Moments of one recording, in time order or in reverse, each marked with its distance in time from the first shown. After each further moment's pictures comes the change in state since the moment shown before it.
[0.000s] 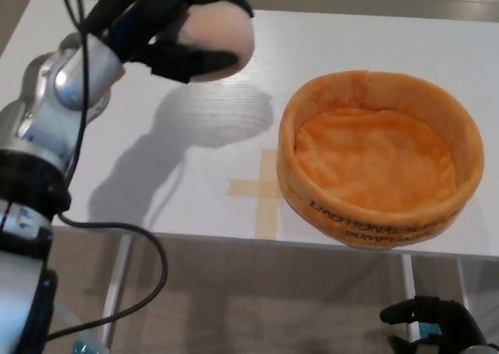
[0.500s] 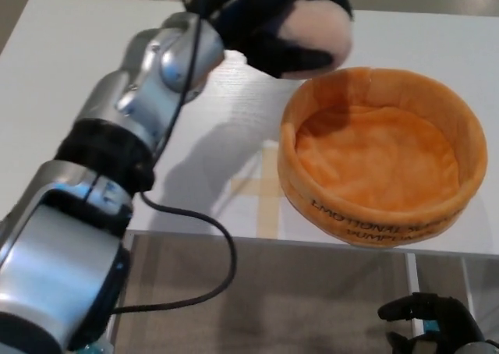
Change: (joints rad) left_arm -0.154 -0.199 -0.130 0.083 0.075 0.080 0.044; right_arm -0.011 0.003 0.002 0.002 -0.001 -0.001 0.000
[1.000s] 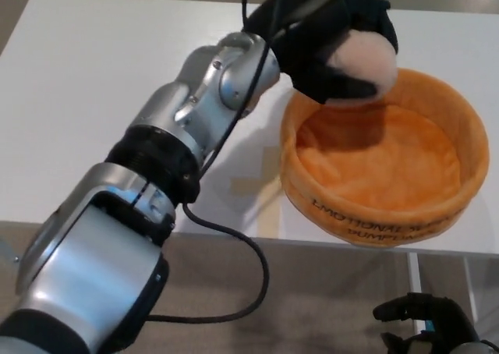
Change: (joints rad) left_arm -0.017 -0.100 -0.092 0.042 0.046 0.069 0.025; right_arm -0.002 0.011 0.005 0.003 0.000 0.000 0.000
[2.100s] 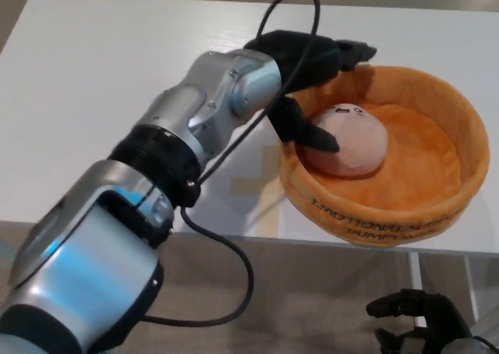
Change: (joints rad) left_arm -0.015 0.041 -0.139 -0.033 0.096 0.181 -0.219; right_arm -0.015 0.018 -0.002 0.004 0.000 0.005 -0.004
